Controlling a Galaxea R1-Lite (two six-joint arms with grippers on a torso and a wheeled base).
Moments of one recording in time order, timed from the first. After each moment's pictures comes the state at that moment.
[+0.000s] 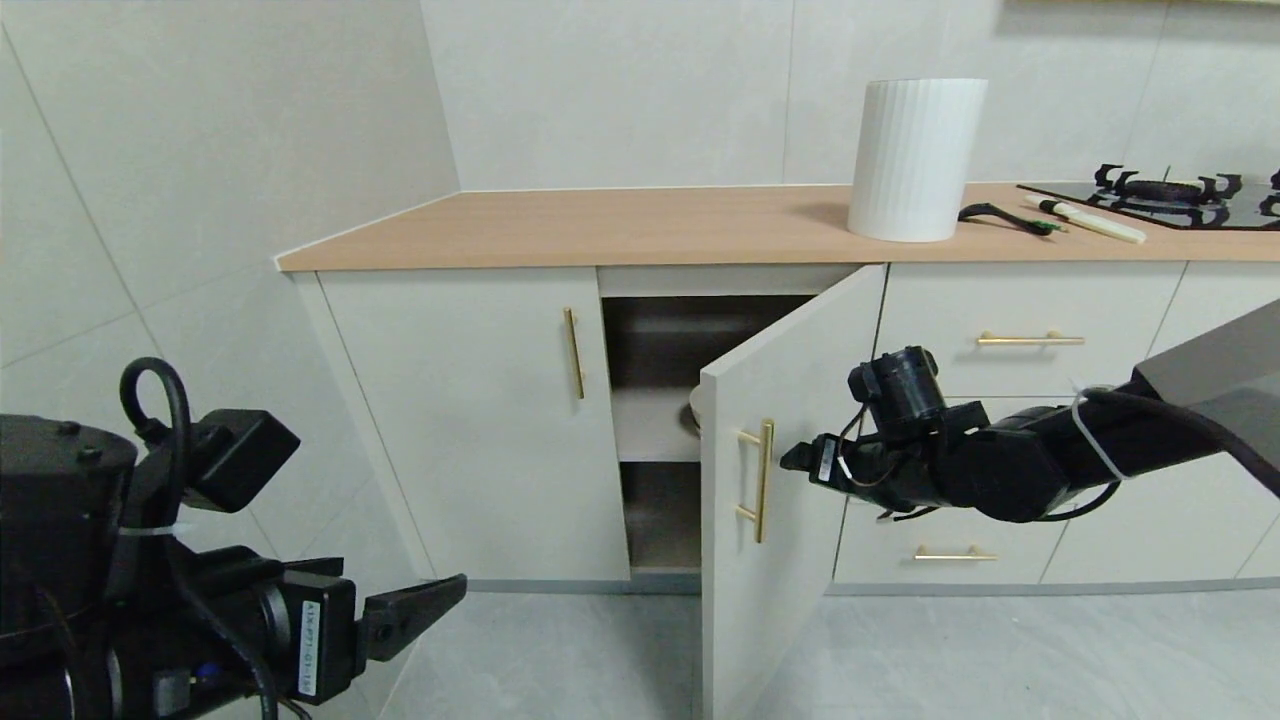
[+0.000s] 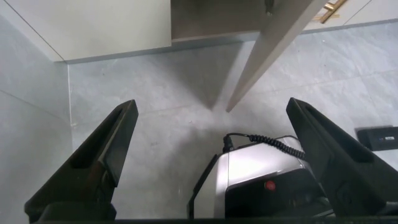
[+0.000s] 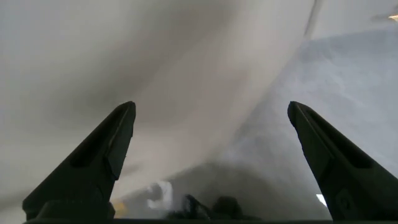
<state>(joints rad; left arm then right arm) -0.54 1.20 -0.62 0.04 0.17 -0.30 0.47 2.11 -1.19 -0.23 -0.13 0.61</state>
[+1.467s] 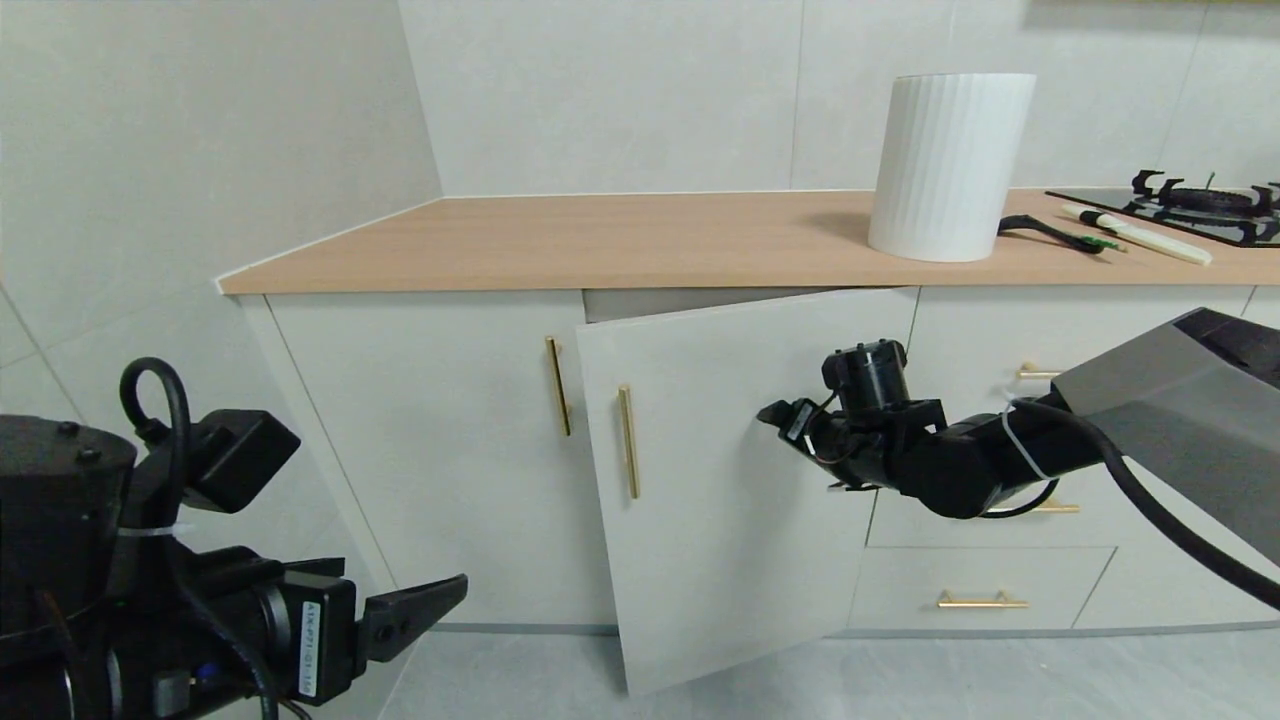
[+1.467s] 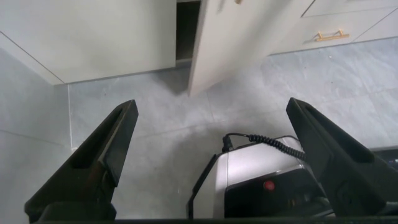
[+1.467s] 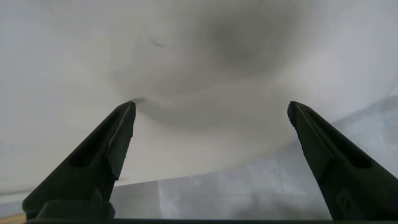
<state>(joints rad) -0.54 1.19 -0.62 0.04 0.17 -0.30 0.48 2.23 -1.31 -0.42 -0.17 0.85</state>
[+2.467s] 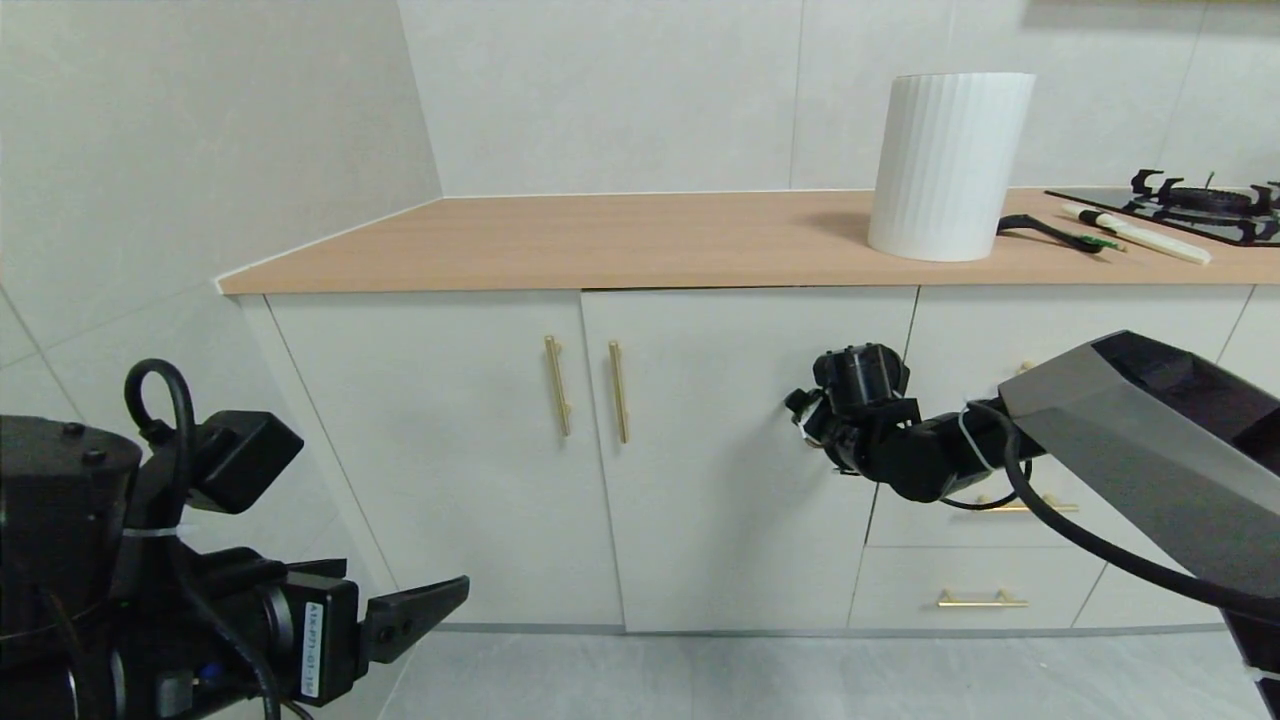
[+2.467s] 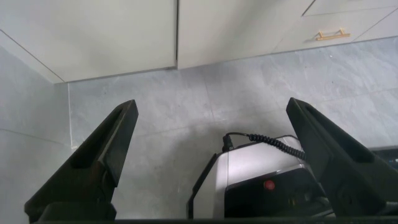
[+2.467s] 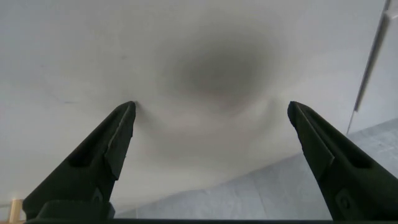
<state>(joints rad) -0.54 1.20 -0.62 0.04 0.17 -0.30 0.42 2.38 -1.49 -0.41 -0.39 0.85</state>
